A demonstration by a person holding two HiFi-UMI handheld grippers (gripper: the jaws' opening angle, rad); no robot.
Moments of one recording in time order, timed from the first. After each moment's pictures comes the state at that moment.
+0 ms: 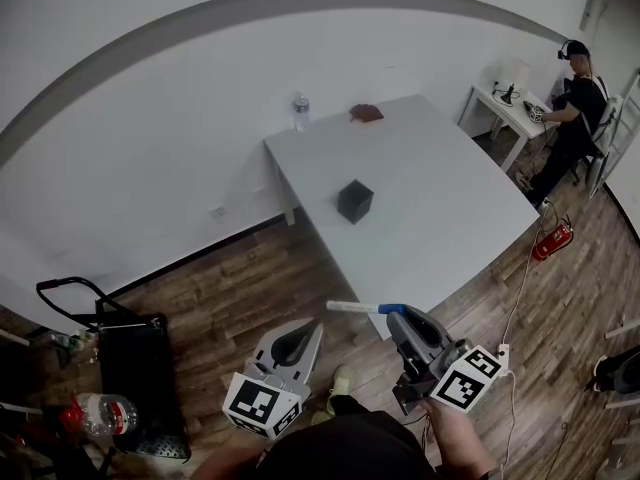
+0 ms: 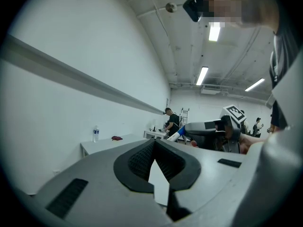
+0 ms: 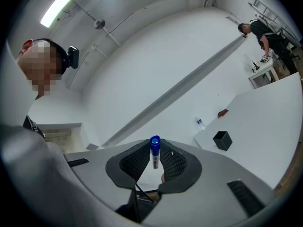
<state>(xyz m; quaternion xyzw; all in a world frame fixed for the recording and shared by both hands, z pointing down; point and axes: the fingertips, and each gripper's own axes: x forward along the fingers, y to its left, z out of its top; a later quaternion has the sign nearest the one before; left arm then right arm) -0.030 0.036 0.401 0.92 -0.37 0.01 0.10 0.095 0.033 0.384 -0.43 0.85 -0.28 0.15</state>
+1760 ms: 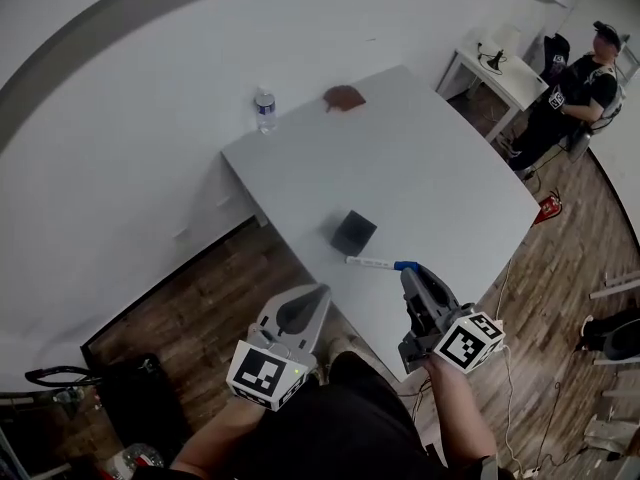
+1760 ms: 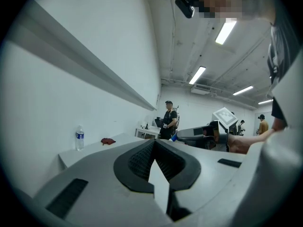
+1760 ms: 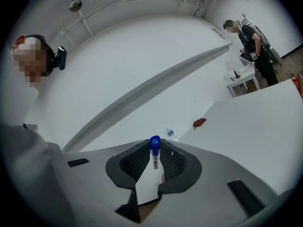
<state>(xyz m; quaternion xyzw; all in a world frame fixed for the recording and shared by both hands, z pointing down) -0.011 -0.238 0.427 0.96 -0.26 0.03 0.11 0.141 -0.233 0.436 -0.58 0.75 -0.29 0.13</state>
